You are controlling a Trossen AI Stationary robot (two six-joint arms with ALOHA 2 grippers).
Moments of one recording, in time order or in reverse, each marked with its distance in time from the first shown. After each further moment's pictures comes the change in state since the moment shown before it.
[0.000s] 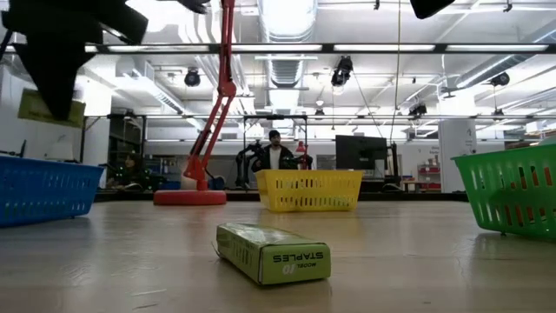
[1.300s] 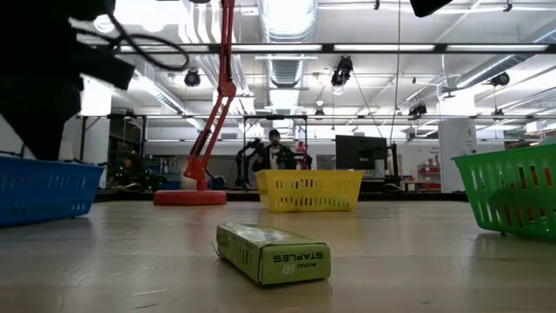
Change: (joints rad) left arm -0.006 -0.023 -0.229 0.173 -0.021 0.042; right arm 0.000 0.000 -0.001 0.009 0.001 -0.017
